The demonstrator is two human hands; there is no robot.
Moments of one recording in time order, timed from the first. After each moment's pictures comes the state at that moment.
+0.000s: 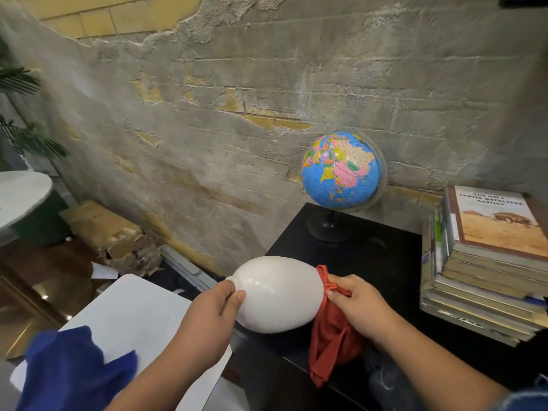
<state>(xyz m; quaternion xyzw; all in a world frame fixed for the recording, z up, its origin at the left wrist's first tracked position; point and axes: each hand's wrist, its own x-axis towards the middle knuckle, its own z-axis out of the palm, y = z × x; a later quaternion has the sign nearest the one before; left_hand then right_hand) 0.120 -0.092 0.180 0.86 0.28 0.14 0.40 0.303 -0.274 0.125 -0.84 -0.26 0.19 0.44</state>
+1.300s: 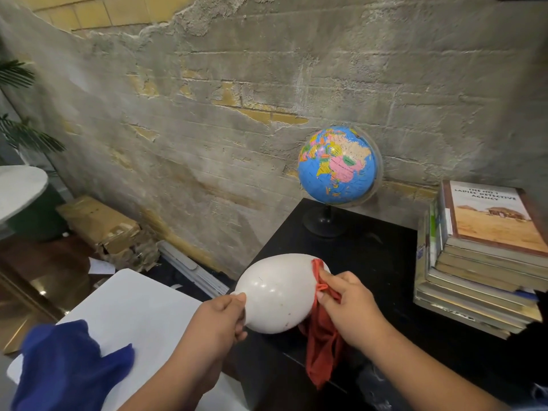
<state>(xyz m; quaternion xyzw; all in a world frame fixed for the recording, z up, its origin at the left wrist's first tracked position) 0.131 -0.114 0.168 0.64 0.43 0.10 0.63 0.272 -0.273 0.138 -0.84 -0.27 0.13 0.46</state>
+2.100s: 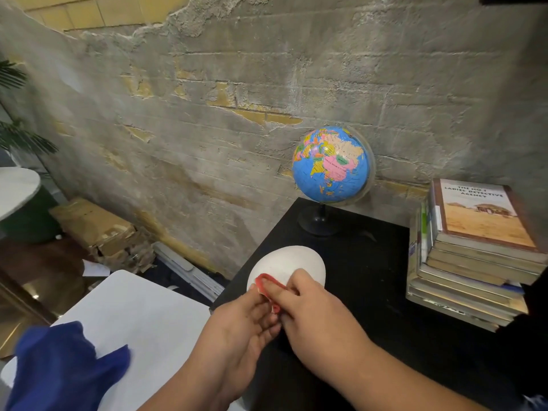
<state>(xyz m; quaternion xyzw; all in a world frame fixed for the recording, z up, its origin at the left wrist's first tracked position) 0.138 -0.158 0.190 0.41 0.36 0.12 0.83 0.215 -0.261 0.174 -0.84 -0.47 0.01 0.25</state>
